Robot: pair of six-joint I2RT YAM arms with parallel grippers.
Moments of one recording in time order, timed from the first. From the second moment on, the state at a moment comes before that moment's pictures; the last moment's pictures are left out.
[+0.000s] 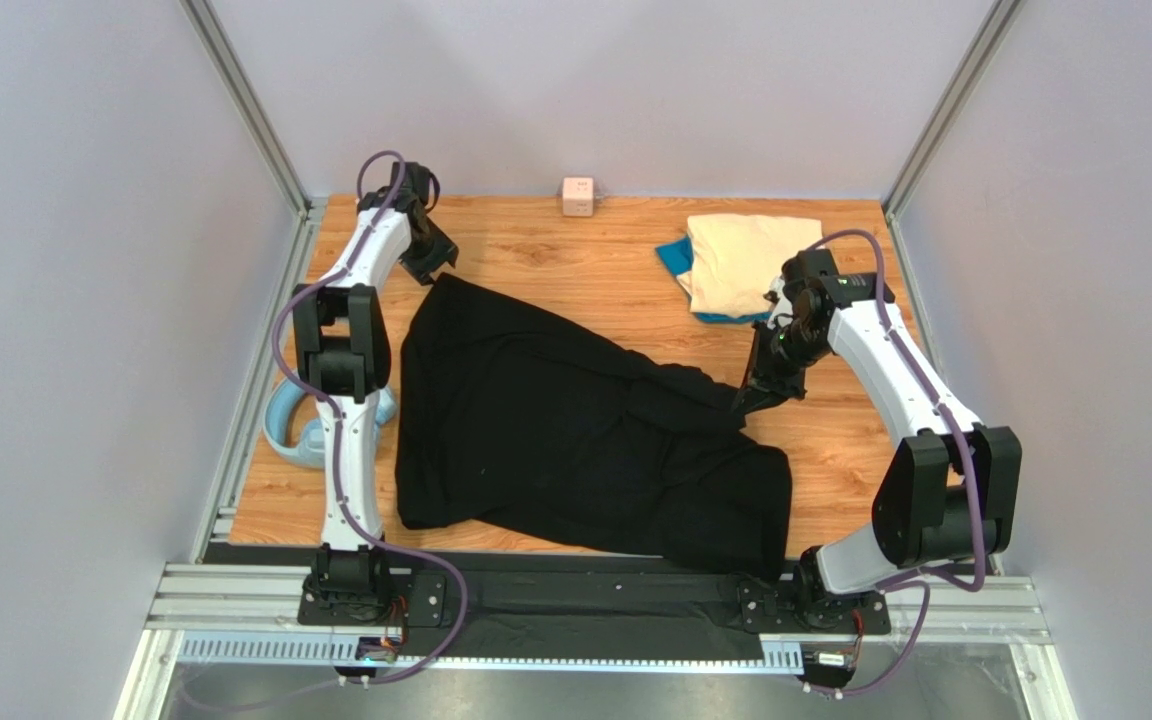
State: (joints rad) left arm -0.05 2.40 2.14 -0.82 -0.10 -0.84; right arm 0.12 1.50 1.25 -1.16 -0.34 0.37
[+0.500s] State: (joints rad) left arm -0.06 2.48 2.22 -0.86 -0.13 -0.85; right arm 0.15 1.41 1.22 -1.16 -0.45 0.40
